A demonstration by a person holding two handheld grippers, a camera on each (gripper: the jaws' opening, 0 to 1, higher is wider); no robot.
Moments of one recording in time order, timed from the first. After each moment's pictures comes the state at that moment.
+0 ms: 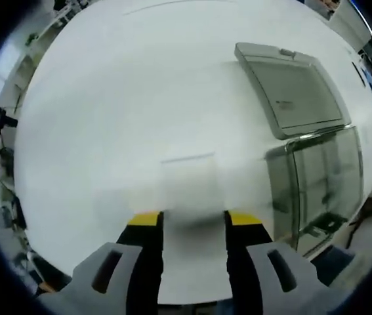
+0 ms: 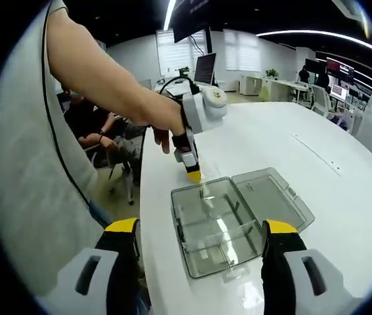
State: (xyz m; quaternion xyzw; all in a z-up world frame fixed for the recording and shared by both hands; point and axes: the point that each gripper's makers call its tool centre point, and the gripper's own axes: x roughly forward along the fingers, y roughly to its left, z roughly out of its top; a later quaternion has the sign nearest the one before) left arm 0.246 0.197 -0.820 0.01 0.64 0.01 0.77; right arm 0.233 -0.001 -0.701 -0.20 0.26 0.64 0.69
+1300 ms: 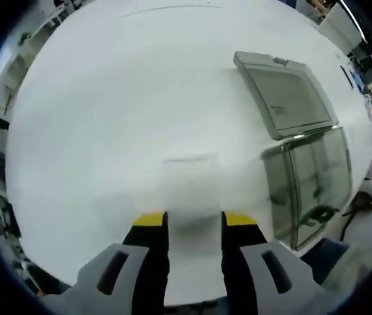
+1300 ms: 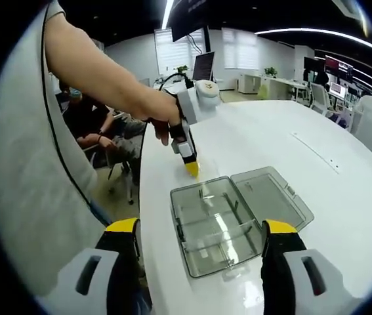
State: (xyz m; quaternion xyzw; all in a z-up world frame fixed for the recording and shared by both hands) left arm 0.245 0.200 -0.808 -0.03 0.63 -0.03 0.78; right arm 0.235 -0.004 -0.700 -0.20 0.27 0.64 0.69
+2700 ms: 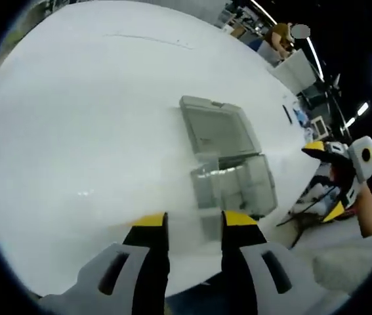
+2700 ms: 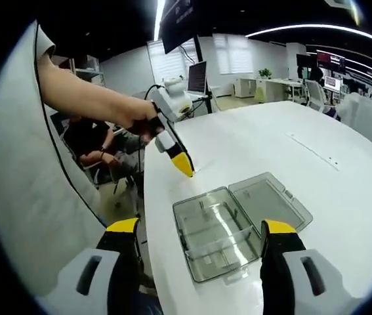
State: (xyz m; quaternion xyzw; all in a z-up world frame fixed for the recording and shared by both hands) left arm 0.243 0.155 -0.745 -0.20 0.53 -0.17 0.81; right arm 0.238 -0.001 -0.677 -0.14 0.27 0.64 0.70
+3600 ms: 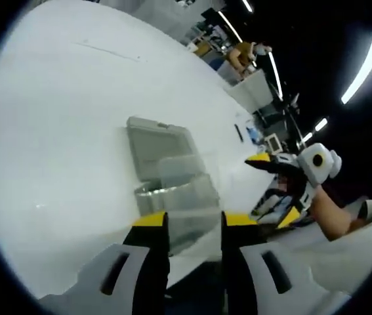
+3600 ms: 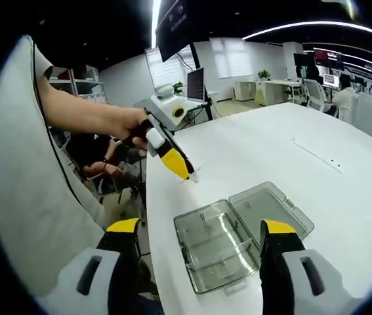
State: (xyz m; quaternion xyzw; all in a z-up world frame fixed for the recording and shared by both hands) left arm 0.258 0.116 -0.696 -0.31 0.45 -0.28 0.79; right arm 0.252 0.012 -0.661 -0.11 0.28 0.65 0.70
